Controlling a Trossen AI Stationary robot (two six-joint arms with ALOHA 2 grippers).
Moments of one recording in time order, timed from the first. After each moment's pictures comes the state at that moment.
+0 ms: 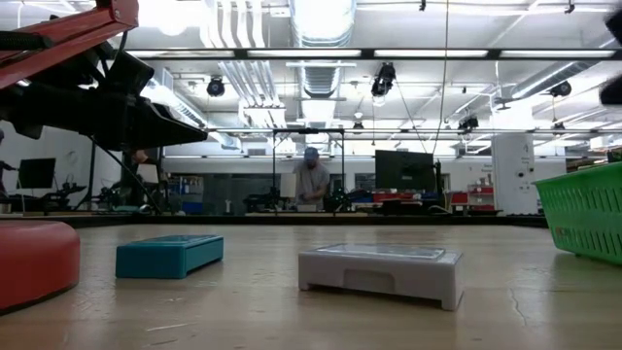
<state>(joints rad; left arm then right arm) 0.20 0.93 0.01 0.77 -0.03 0.26 0.66 1.13 0.79 -1.04 -0.17 0.68</state>
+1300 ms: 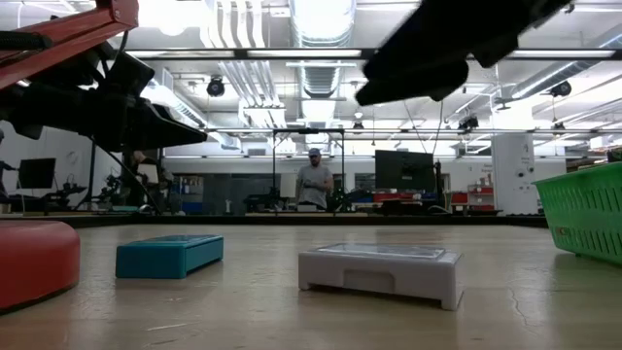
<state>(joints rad) 0.20 0.93 0.01 0.76 -0.03 0.26 0.54 1.71 0.96 0.11 0.49 0.36</state>
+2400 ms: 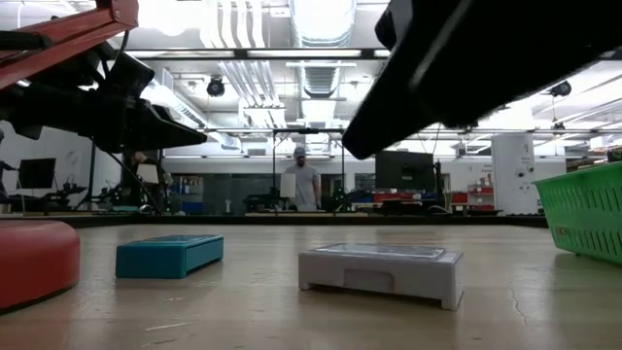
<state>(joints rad) 0.20 0.93 0.01 0.75 -0.03 0.26 0.69 2.10 1.45 -0.26 0.39 0.45</state>
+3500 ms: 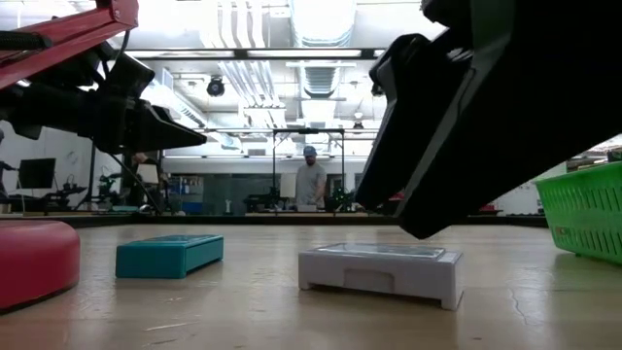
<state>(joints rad) 0.20 0.93 0.01 0.75 -0.03 0.26 0.64 2.10 1.44 -0.40 0.39 0.42</state>
